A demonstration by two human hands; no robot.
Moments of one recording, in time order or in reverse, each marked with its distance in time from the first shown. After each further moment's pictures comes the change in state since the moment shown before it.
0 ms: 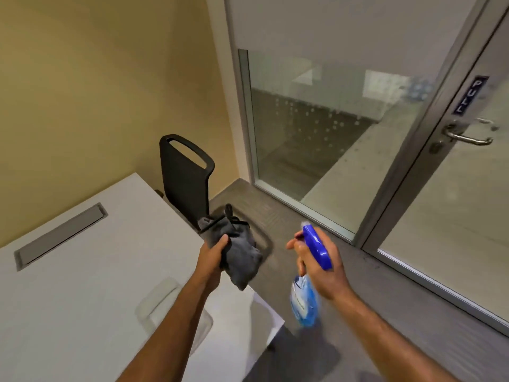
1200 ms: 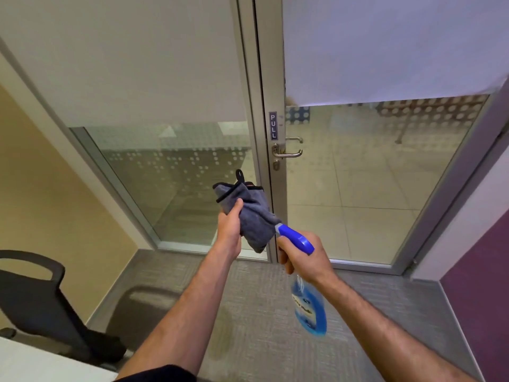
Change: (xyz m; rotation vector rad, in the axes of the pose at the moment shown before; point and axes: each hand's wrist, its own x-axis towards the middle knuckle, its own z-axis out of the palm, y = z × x) left_hand -0.038 0.049 0.432 -0.095 -0.443 -0.035; right_hand -0.012 -0.039 -0.255 -0.115 0.480 0.100
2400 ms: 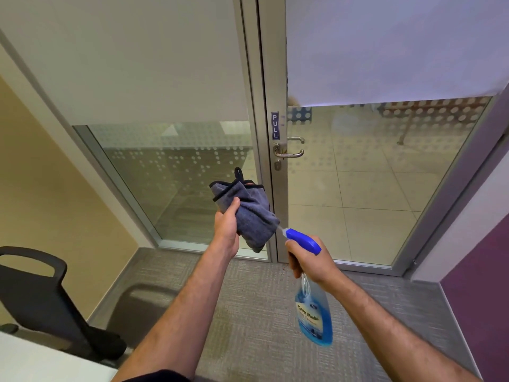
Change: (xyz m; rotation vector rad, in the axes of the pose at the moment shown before) left_hand -0.008 0.011 -0.007 -0.046 -0.029 0.006; right_hand 0.003 0.016 -0.013 -0.007 -0.085 0.093
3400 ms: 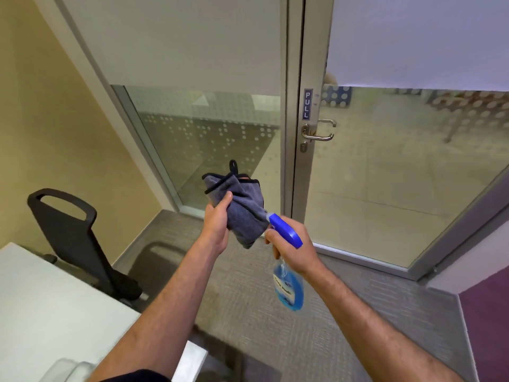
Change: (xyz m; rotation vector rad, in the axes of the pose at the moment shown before) left_hand -0.032 -0.005 -0.059 0.026 0.124 0.070; right_hand -0.002 -0.002 0.041 0.015 -0.137 -0.220
